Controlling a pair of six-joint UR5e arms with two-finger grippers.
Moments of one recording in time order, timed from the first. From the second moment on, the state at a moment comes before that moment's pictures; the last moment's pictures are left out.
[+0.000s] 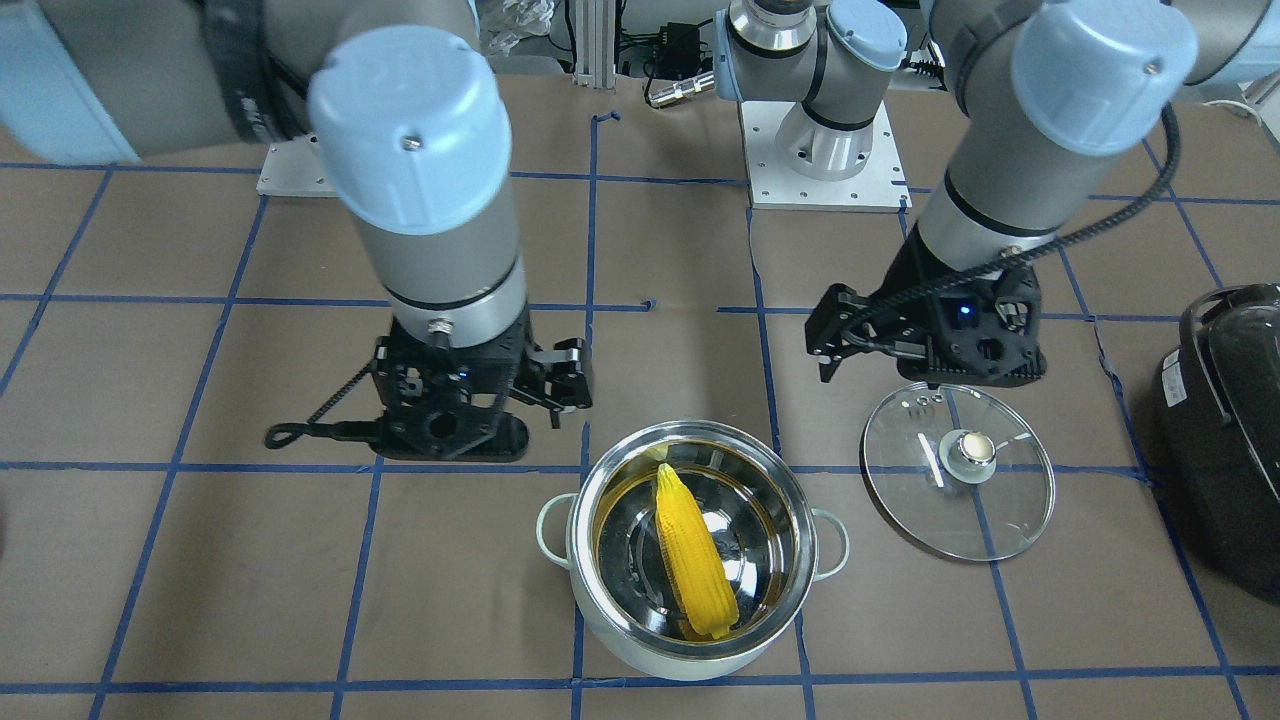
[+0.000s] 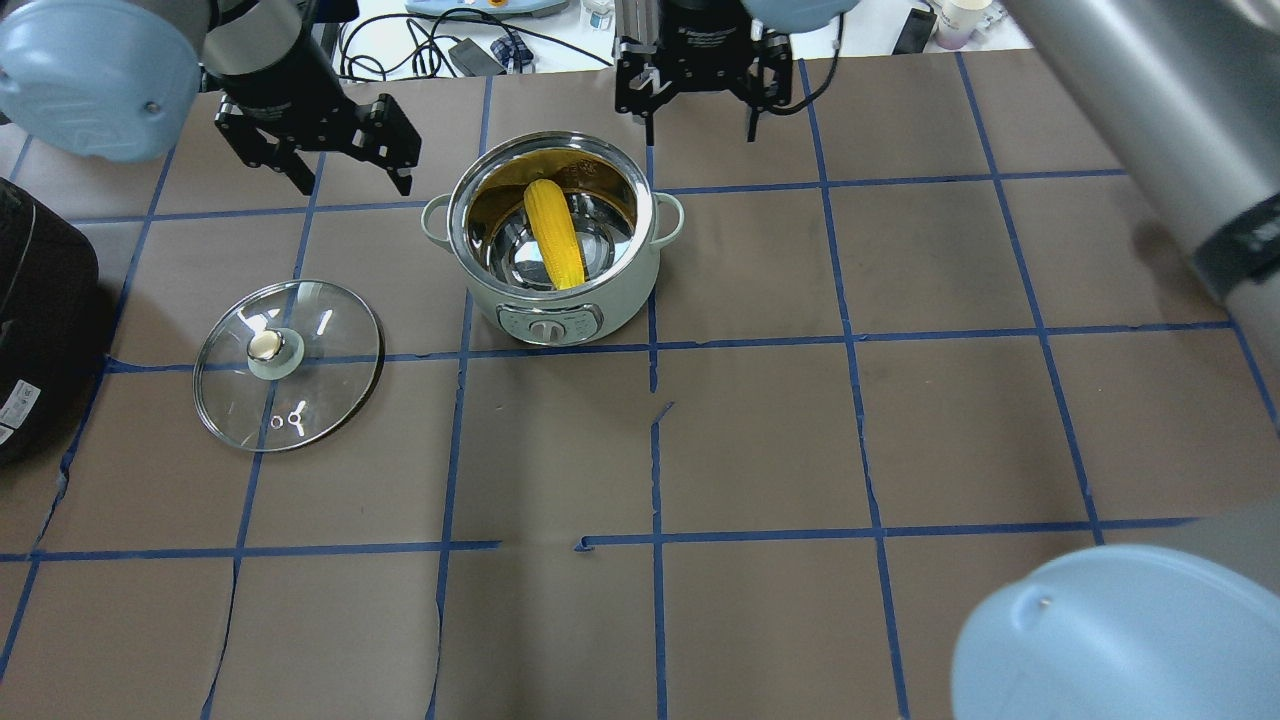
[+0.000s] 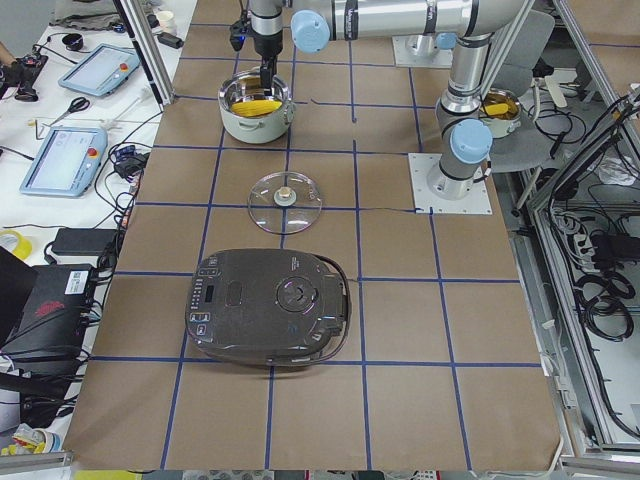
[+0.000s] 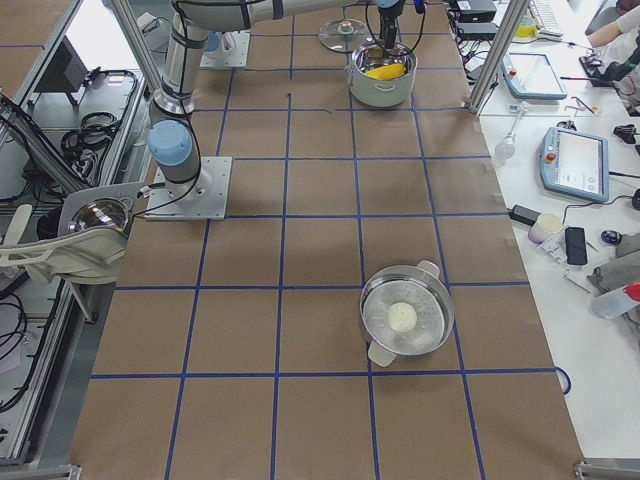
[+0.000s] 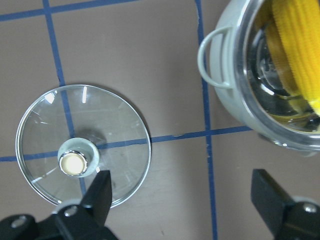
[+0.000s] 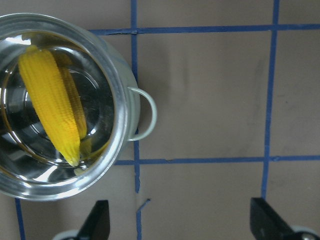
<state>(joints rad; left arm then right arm) -1.60 -1.74 -1.47 -1.45 1.57 0.02 1.80 -1.15 1.10 -1.50 -1.55 0.27</state>
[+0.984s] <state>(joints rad) -1.65 -1.65 -1.37 -1.71 1.57 -0.05 1.61 -1.52 1.53 -1.54 -1.61 0.08</state>
